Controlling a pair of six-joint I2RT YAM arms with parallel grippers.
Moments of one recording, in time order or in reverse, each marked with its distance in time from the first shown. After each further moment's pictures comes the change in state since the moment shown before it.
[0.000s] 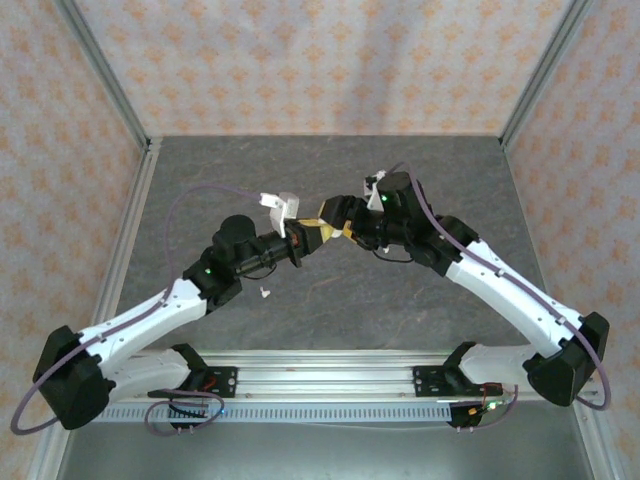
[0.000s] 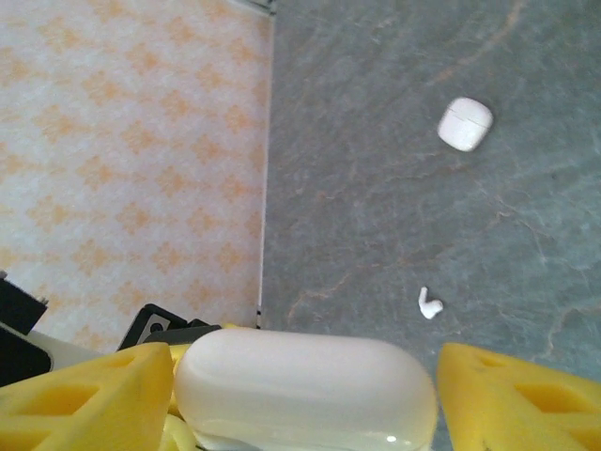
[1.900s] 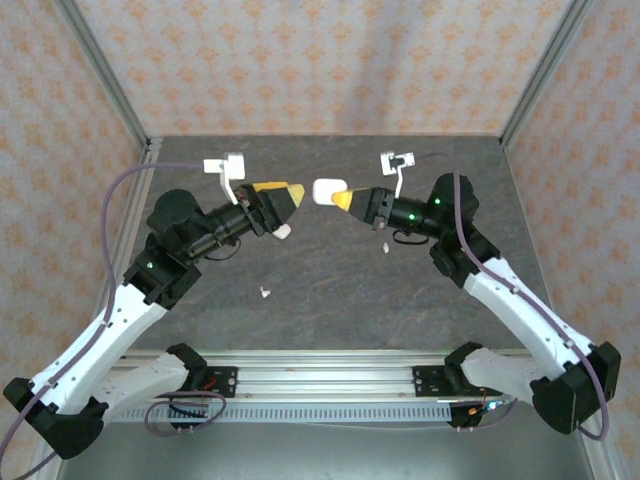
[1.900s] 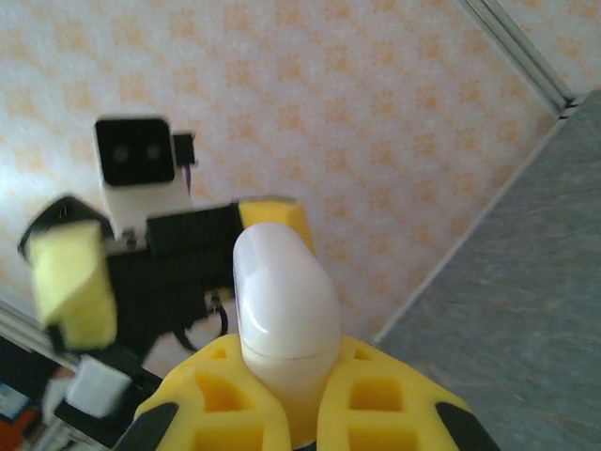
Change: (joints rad) left arm 0.148 -0.134 0.320 -0.316 0.066 -0.238; right arm -0.189 -0.146 -0.204 0.592 -0.484 -0.242
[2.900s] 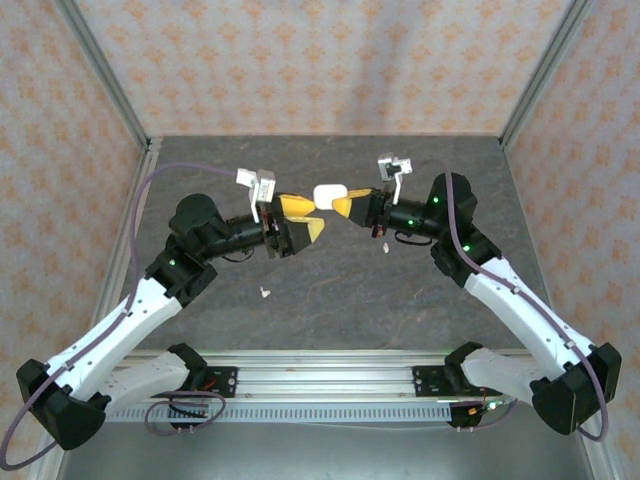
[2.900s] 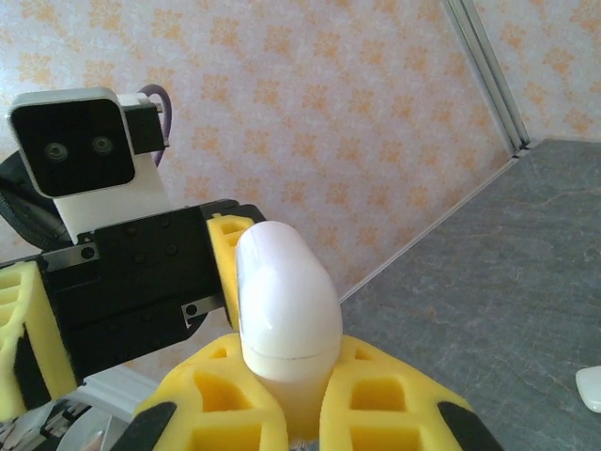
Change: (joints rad) left arm -0.040 0.046 -0.105 0.167 0.249 0.209; right arm -0.006 0.010 0.002 -0.027 -0.004 -0.235
